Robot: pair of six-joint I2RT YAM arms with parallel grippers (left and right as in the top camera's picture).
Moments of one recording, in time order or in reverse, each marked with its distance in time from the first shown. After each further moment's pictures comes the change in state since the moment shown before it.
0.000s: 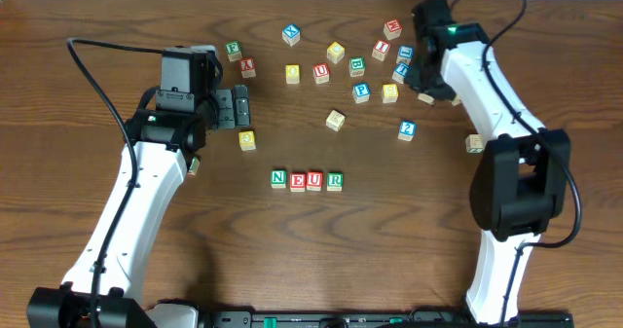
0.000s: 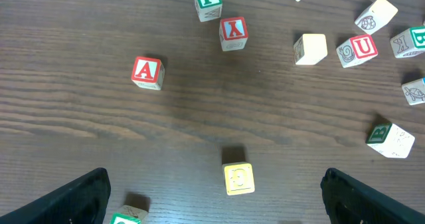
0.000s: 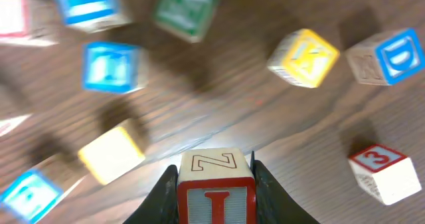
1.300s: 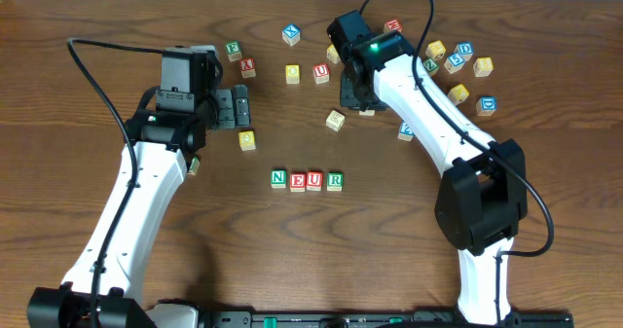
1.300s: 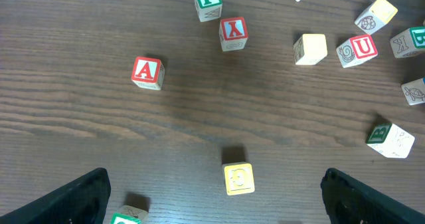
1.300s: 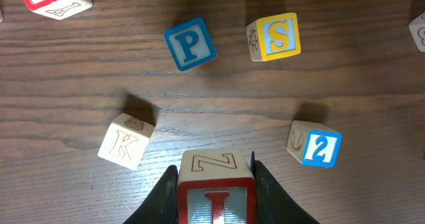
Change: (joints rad) left arm 0.000 0.000 0.000 0.000 0.000 0.000; right arm 0.264 0.000 0.055 -0.100 -0.022 -0.093
